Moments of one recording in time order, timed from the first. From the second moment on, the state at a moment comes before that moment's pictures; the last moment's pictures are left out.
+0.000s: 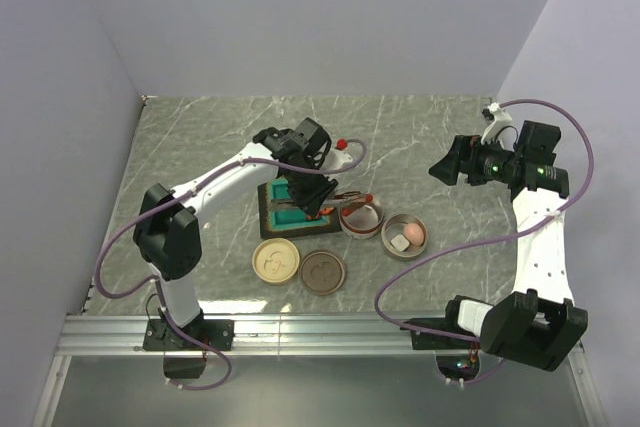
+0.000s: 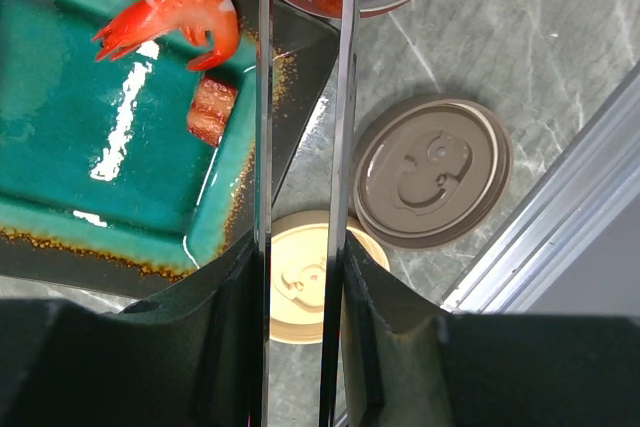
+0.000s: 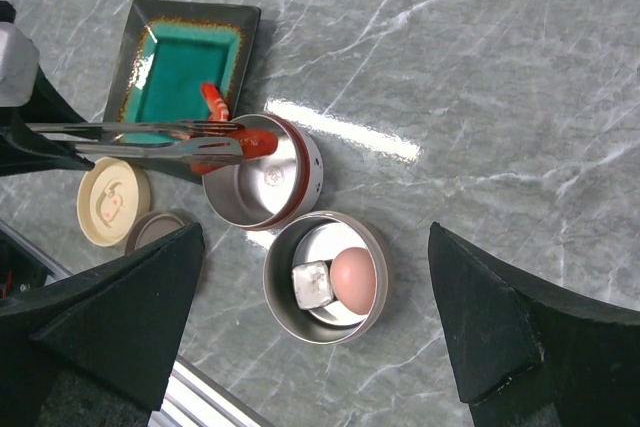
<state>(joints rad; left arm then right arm) -0.72 1.80 1.61 -1.00 0.29 0.20 -0.30 1.17 1.16 -0.77 -0.78 -0.14</state>
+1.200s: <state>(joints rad) -0.53 1.58 1.42 -1.07 0.27 0.41 -0.30 1.17 1.16 -0.78 -0.78 -0.18</state>
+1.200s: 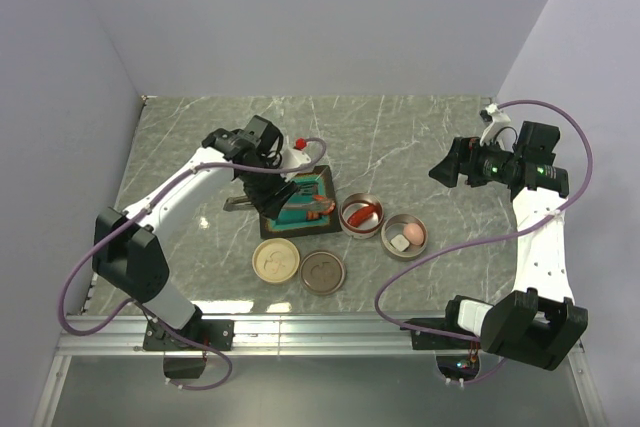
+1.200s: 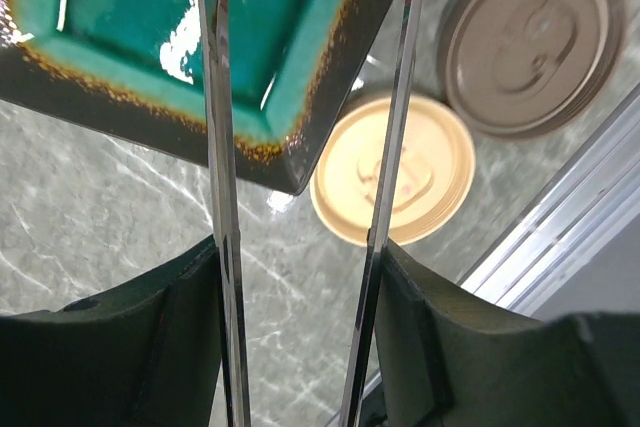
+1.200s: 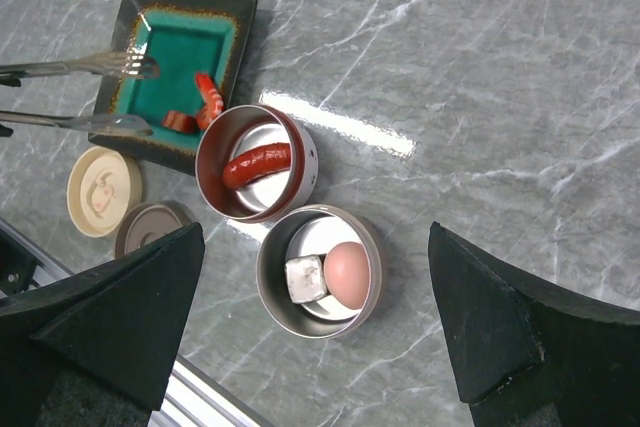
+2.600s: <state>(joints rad) -0.53 1.61 1.41 -1.09 0.21 0.50 -0.30 1.18 1.16 -0.80 -0.78 -0.20</state>
